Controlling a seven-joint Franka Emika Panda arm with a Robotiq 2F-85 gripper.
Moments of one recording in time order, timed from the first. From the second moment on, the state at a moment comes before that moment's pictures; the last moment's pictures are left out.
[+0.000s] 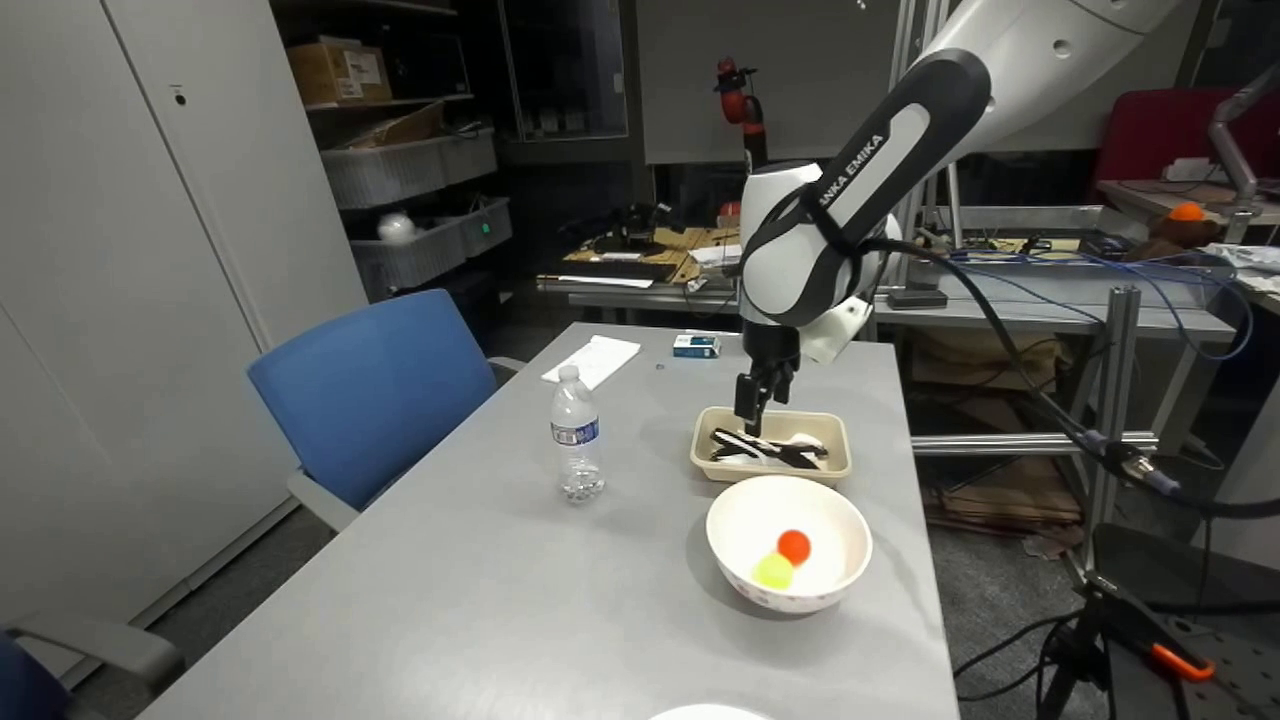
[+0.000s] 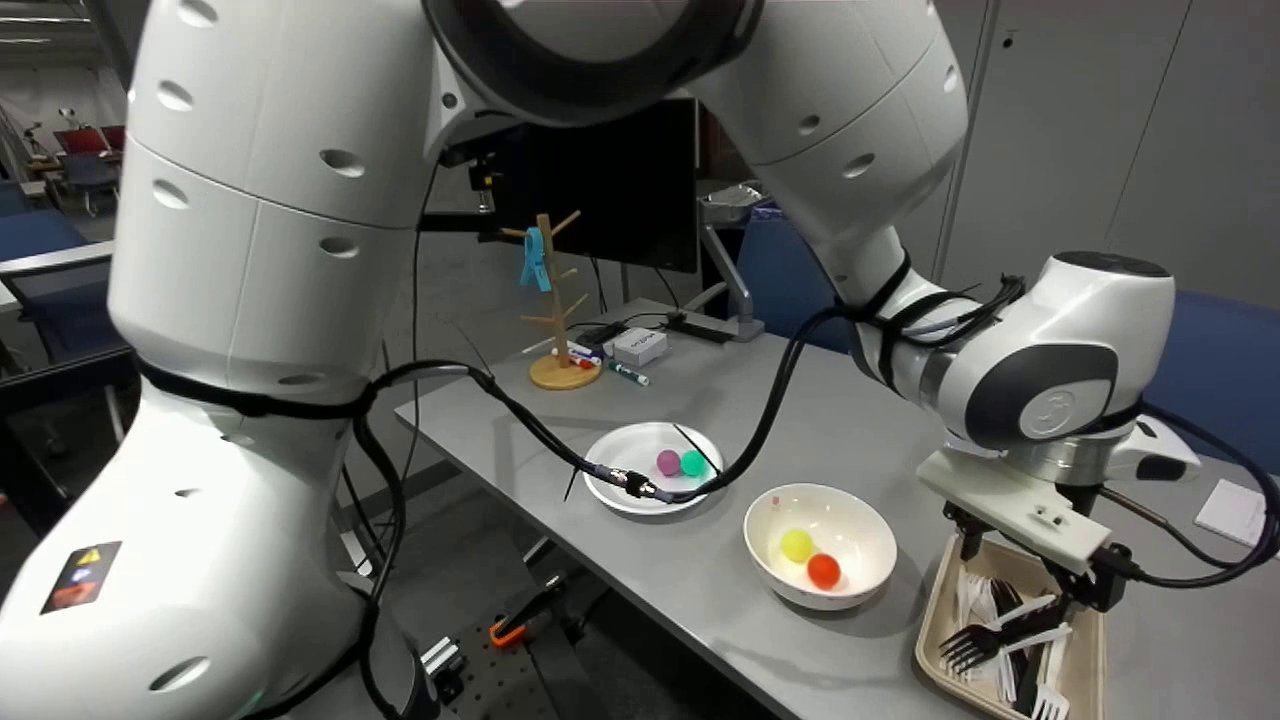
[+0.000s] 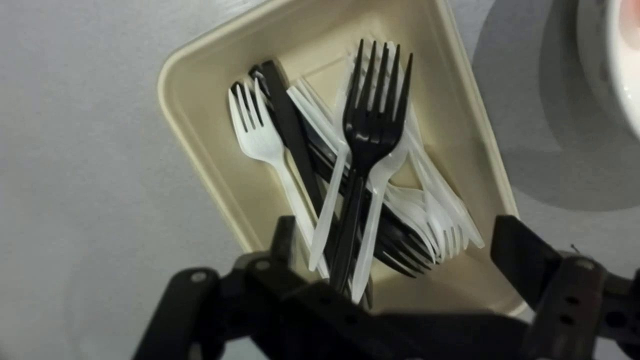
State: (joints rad) arm -0.24 0.51 -0.09 -1.98 -0.01 2.54 -0.24
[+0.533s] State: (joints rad) arm -0.24 0.65 -0.09 -1.84 -0.01 2.54 -0.24
